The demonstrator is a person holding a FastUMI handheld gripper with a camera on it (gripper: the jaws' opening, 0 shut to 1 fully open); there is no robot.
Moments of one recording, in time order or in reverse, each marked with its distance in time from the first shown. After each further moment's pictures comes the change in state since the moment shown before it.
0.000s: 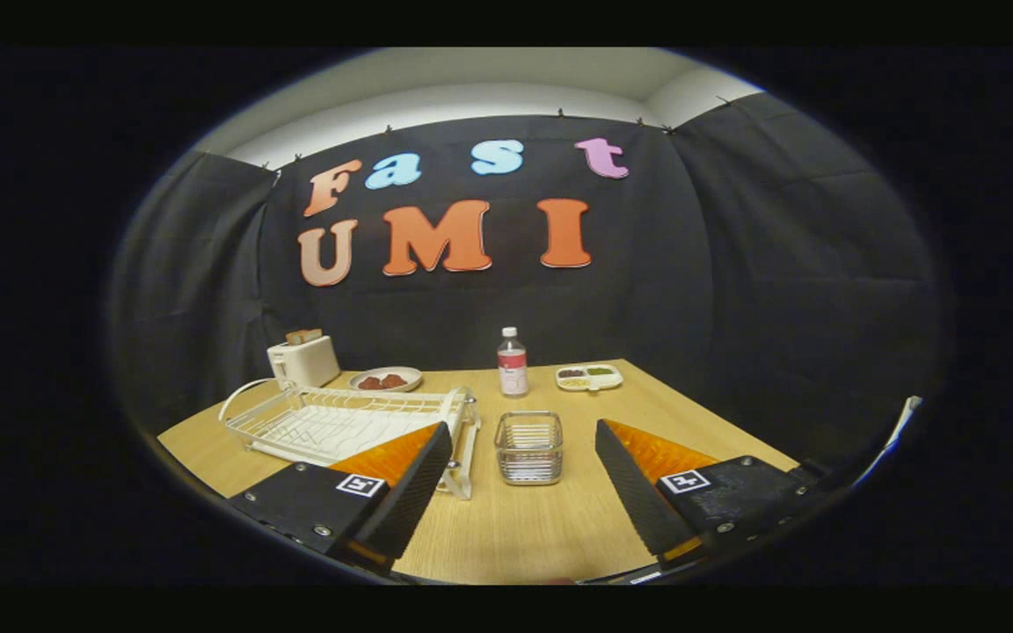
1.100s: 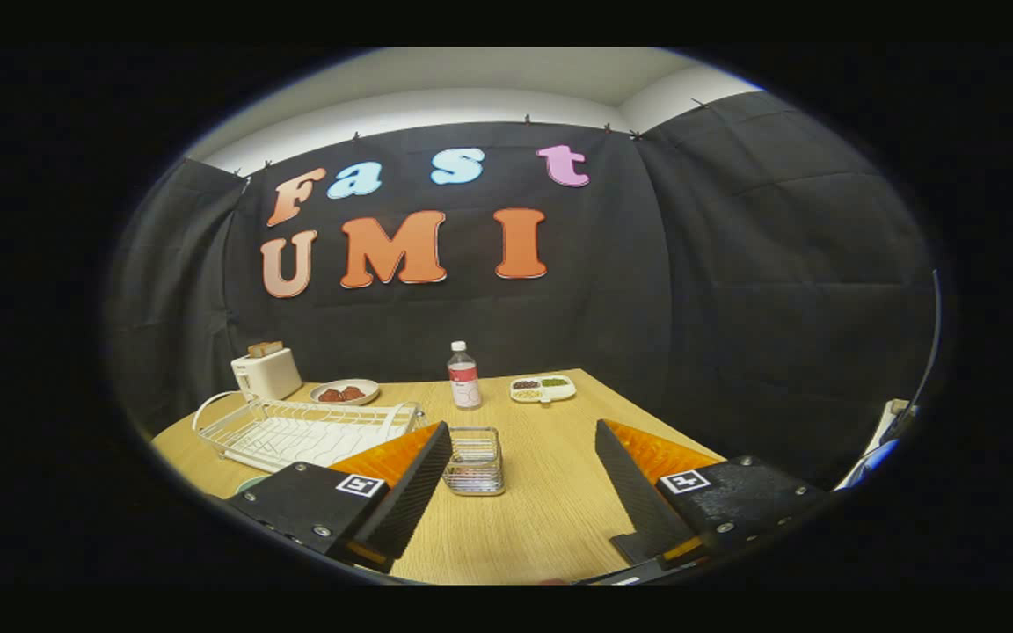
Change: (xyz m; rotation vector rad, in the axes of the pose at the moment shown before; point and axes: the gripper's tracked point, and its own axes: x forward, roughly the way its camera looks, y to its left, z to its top) arm -0.001 -0.038 0.009 0.015 -0.015 -0.079
